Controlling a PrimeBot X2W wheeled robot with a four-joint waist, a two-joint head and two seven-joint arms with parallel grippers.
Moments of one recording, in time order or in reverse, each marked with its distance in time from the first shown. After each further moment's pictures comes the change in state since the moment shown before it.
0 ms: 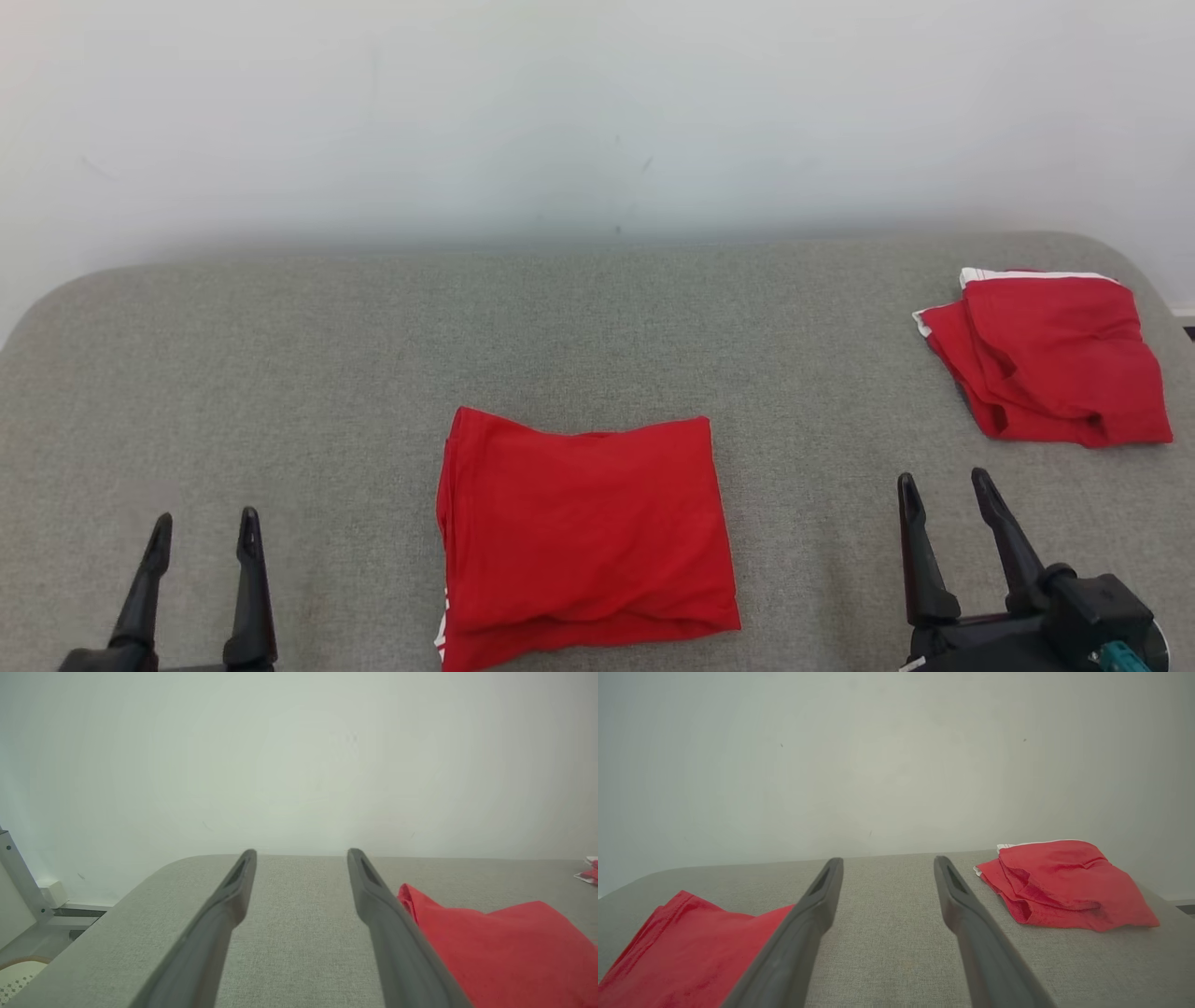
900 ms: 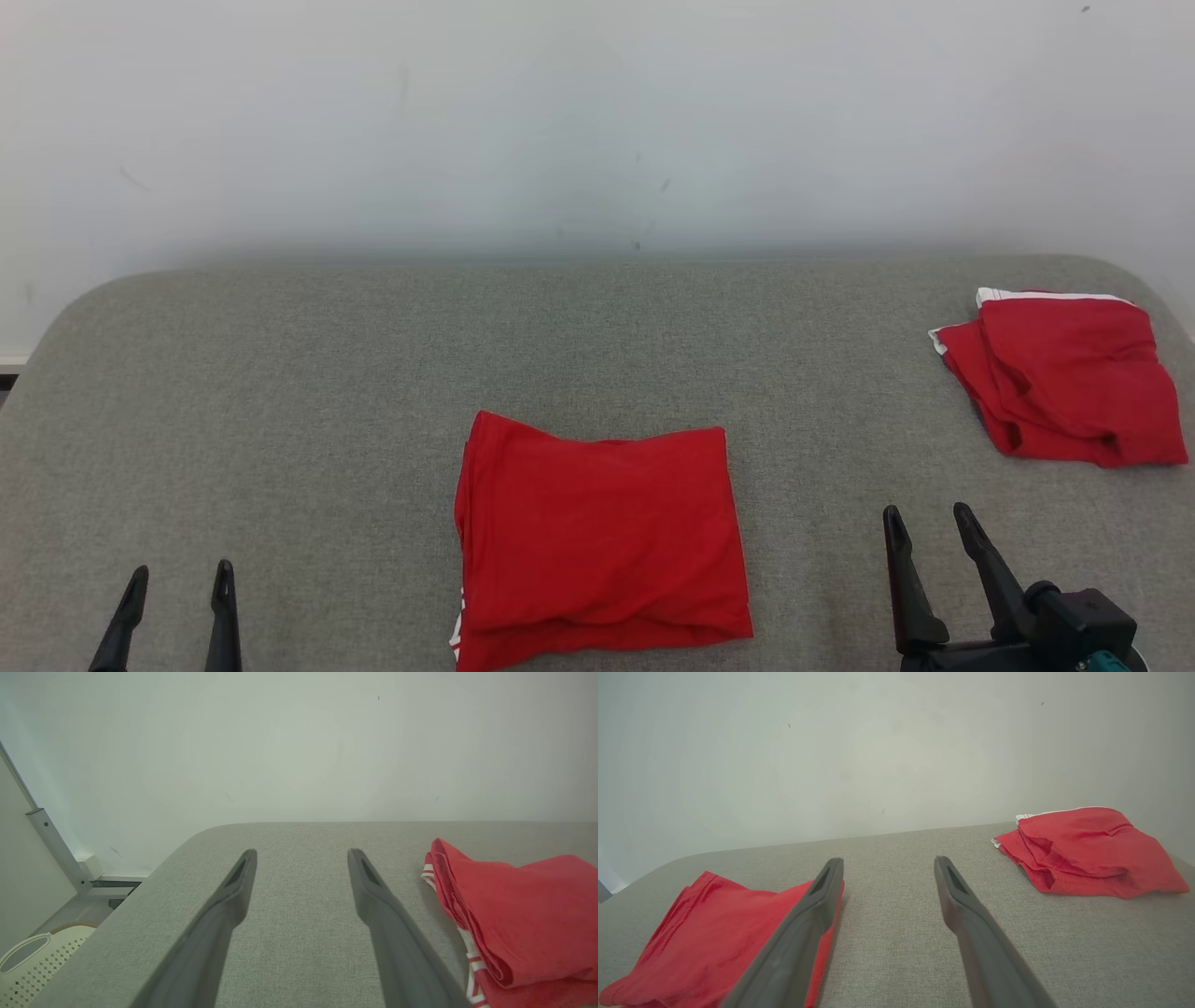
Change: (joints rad) left arm 0.063 0.093 -0.006 0.023 -0.044 0.000 0.045; right arm 0.051 0.022 0.005 -0.014 0.038 0.000 0.071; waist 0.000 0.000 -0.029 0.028
